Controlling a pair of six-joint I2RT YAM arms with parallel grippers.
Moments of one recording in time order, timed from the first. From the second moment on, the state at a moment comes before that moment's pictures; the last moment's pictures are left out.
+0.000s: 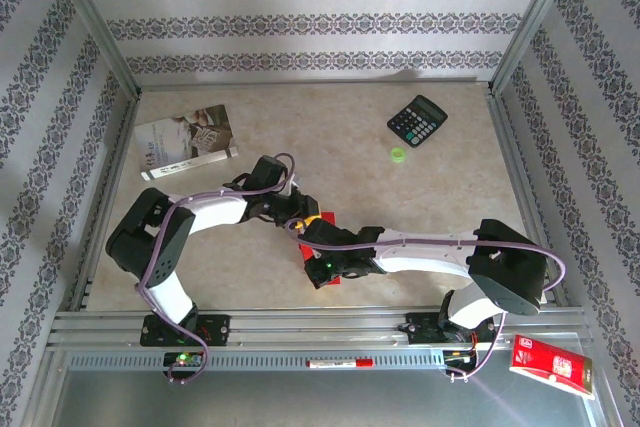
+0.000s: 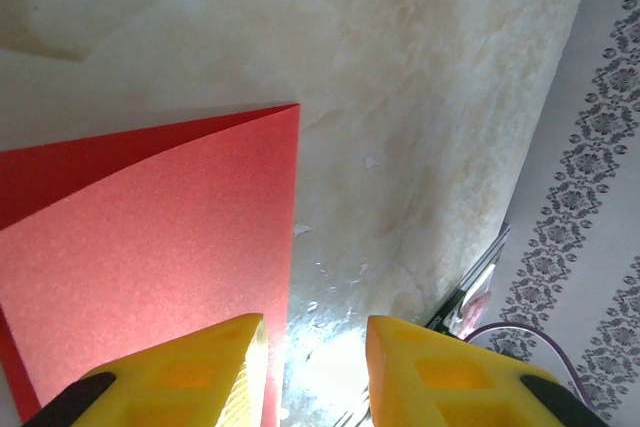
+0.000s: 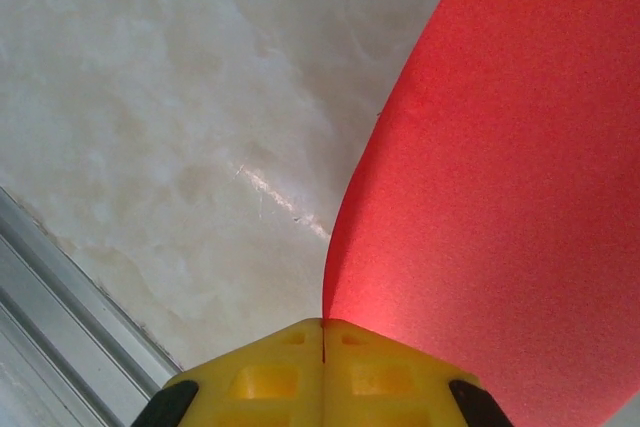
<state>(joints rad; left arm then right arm) -0.52 1.71 0.85 -0.06 0.68 -0.94 1.12 1.52 0.80 -0.36 -0.14 0.60</state>
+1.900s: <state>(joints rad) -0.52 1.84 0.95 -0.26 0.65 -0.66 0.82 1.52 0.71 -0.25 -0.38 0.57</state>
